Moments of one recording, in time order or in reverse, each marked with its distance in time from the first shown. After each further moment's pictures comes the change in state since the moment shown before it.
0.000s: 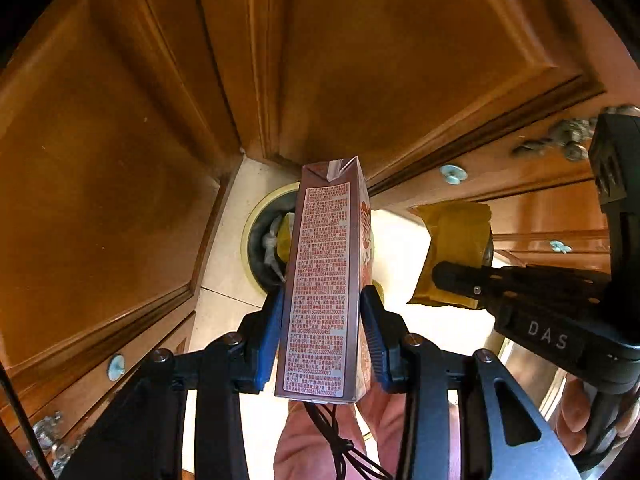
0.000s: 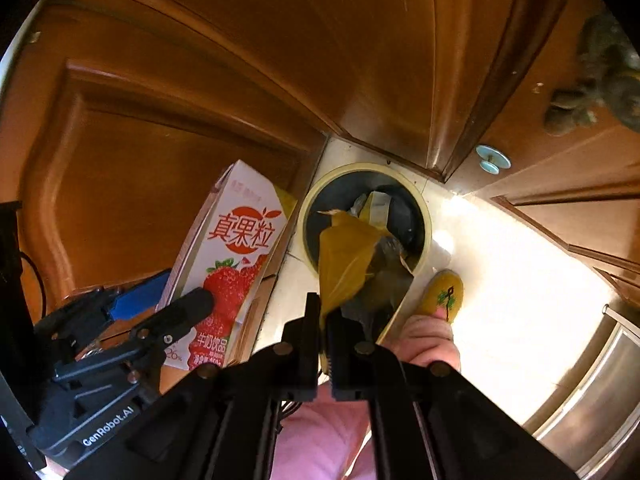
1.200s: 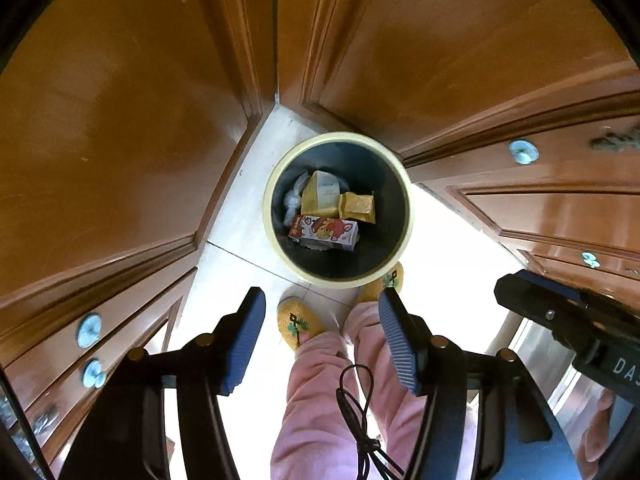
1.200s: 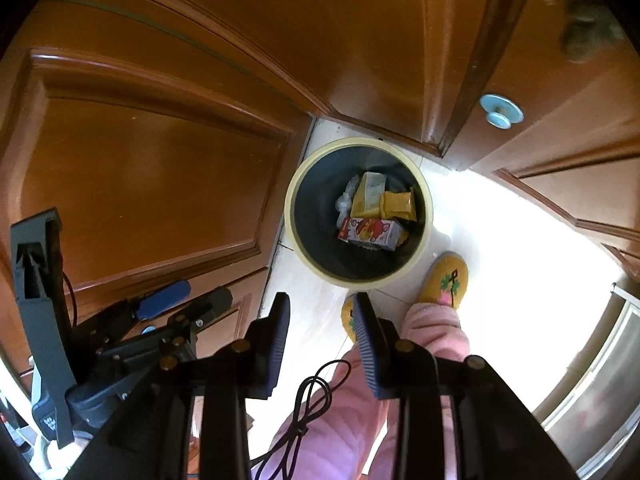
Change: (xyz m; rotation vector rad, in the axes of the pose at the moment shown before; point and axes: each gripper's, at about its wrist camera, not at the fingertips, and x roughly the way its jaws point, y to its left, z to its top) left arm 0.056 0.042 -0.015 -0.122 0.091 0.037; right arm 0.006 -0.003 -0.021 0.054 0.025 -0.006
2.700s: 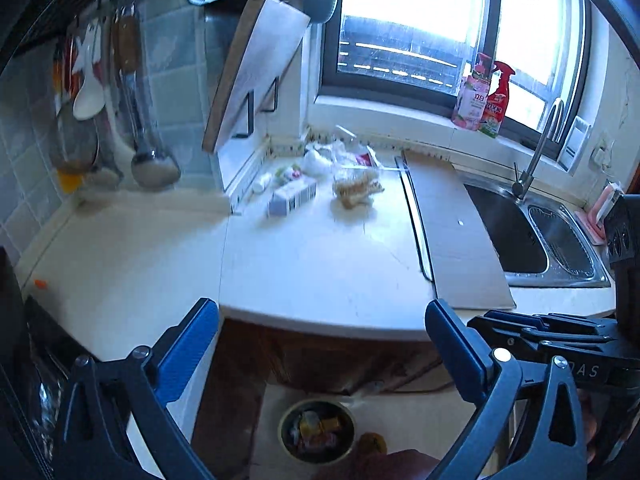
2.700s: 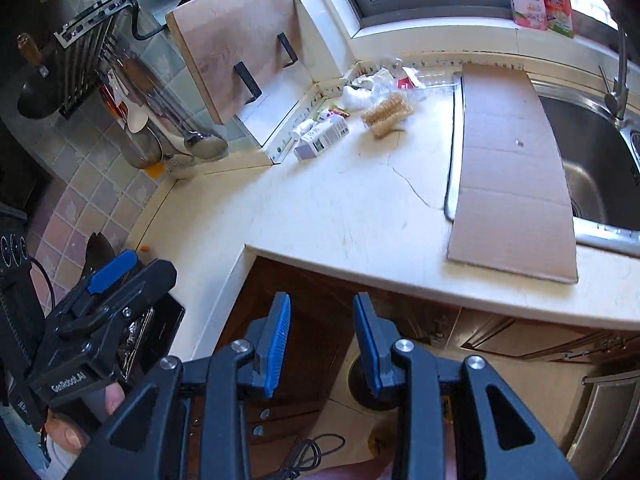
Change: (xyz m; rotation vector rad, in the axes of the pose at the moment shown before) left arm -0.462 -0.131 -0.005 0.374 -0.835 -0.034; right arm -0.393 0.079 -0.038 -0.071 -0.671 0.082
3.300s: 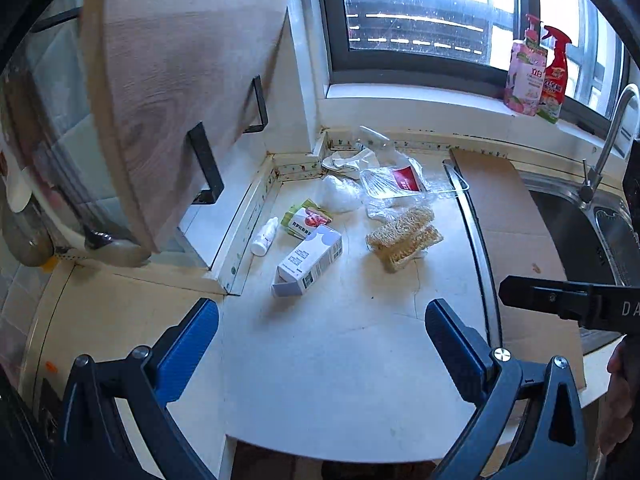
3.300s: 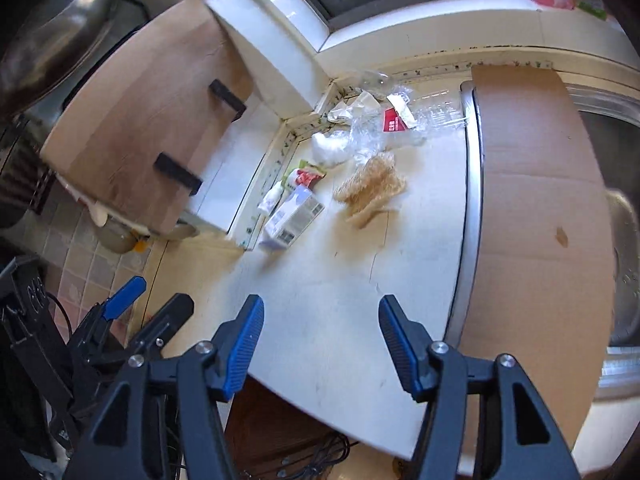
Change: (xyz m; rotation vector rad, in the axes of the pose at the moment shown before) left arm 0.182 -0.016 0.133 0.098 0.105 0.152; right arm 0.104 -0.091 0.176 0.141 0.038 0.107
